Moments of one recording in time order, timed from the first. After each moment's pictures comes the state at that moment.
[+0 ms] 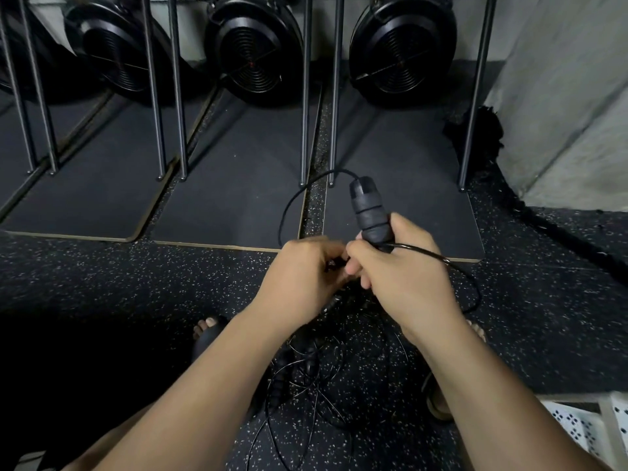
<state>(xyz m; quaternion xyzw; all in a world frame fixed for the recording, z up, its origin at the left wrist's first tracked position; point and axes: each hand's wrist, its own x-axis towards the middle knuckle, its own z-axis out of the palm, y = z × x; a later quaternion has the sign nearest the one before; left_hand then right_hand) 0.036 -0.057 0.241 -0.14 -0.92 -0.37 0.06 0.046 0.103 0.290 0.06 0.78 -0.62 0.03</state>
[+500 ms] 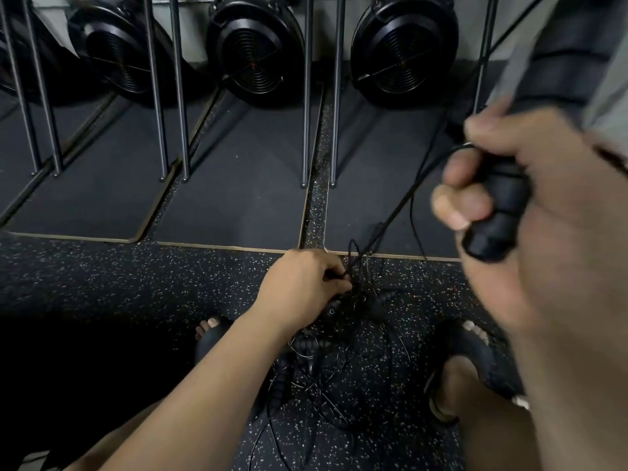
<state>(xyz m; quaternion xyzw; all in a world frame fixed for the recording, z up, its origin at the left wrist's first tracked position) 0.036 -0.057 0.232 -0.04 -0.95 -0.30 -0.05 0.048 0.134 0.396 0.01 0.52 -0.85 -0.07</state>
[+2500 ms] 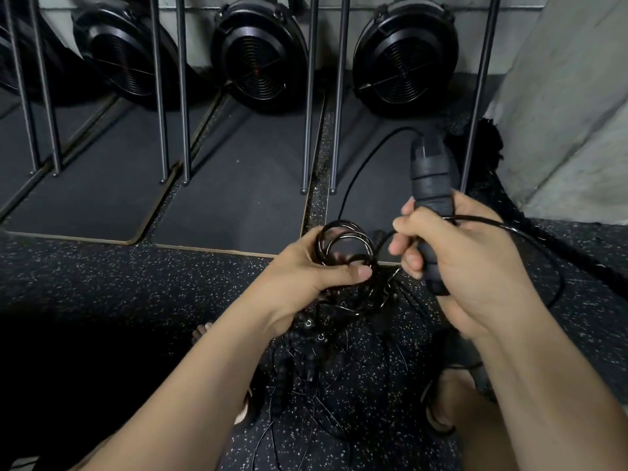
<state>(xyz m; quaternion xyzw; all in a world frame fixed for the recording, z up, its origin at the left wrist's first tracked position) 0.043 -0.056 0.281 0.09 -0.64 -0.73 -0.20 0.041 0.131 0.342 0.06 0.66 -0.75 0.03</state>
